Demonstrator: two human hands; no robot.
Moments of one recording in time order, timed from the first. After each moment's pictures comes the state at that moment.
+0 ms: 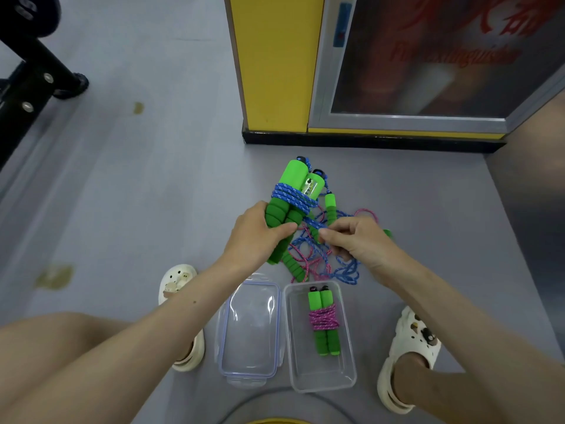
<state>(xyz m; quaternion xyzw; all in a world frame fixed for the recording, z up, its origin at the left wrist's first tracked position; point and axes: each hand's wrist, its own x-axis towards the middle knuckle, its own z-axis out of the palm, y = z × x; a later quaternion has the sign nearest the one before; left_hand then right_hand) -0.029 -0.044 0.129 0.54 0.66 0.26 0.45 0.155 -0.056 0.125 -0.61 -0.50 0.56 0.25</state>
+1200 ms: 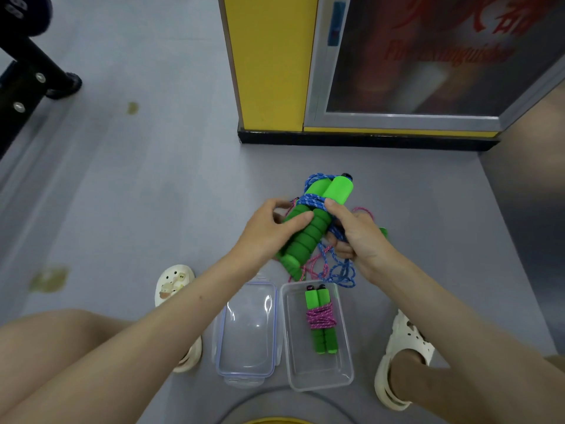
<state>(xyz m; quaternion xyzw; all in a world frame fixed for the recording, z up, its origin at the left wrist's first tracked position) -0.012 -0.046 0.137 0.48 0.61 0.28 0.57 0.146 -0.052 0.131 -0.62 -0.33 0.63 0.35</state>
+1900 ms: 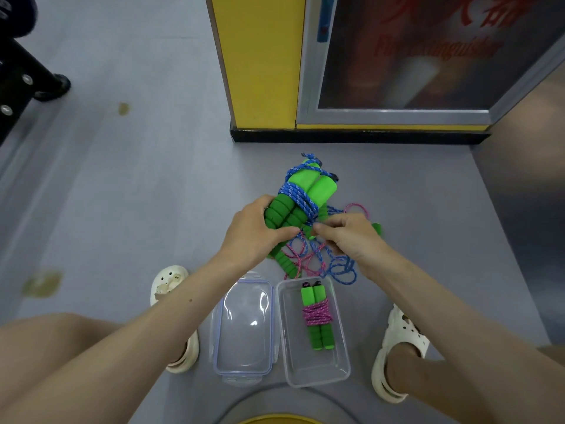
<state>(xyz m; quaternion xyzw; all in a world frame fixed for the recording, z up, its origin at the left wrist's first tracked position) -0.019 -0.044 0.130 0.58 0.62 0.25 0.46 0.155 -0.057 0.122 -0.67 -0.45 0.54 0.26</state>
